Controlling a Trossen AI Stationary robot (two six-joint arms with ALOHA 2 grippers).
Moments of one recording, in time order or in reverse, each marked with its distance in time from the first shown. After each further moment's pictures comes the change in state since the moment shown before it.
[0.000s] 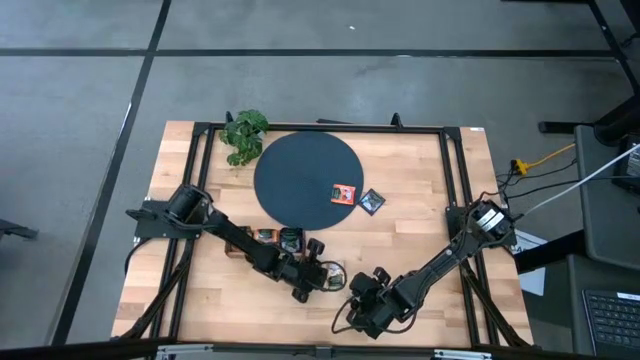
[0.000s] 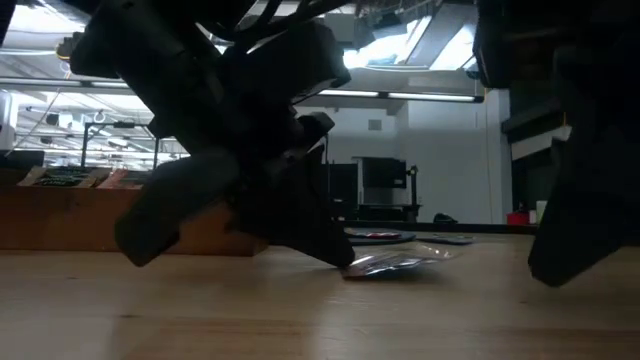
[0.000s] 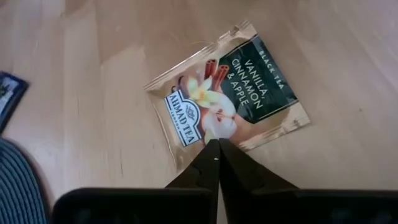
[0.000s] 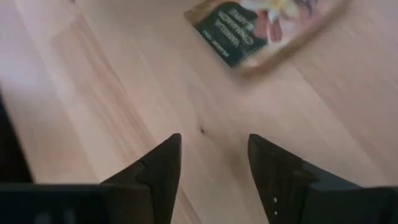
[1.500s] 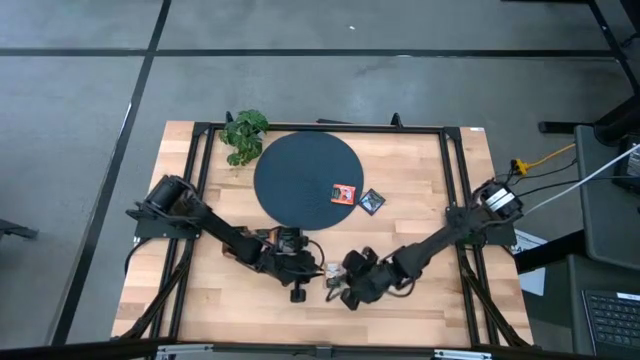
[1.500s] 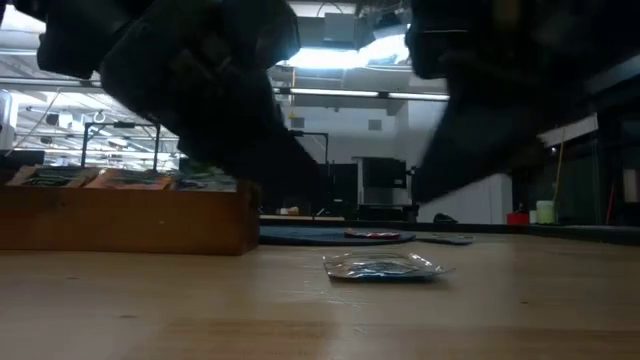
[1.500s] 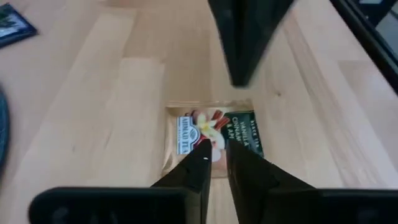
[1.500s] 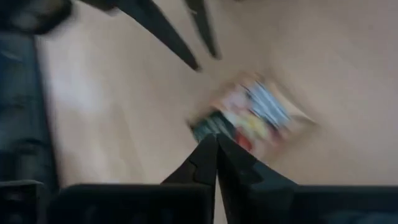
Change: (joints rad) left arm -0.014 -0.159 -0.218 0.323 0.050 -0.464; right arm -0.163 -0.155 -0.207 0.360 -0.072 -0.256
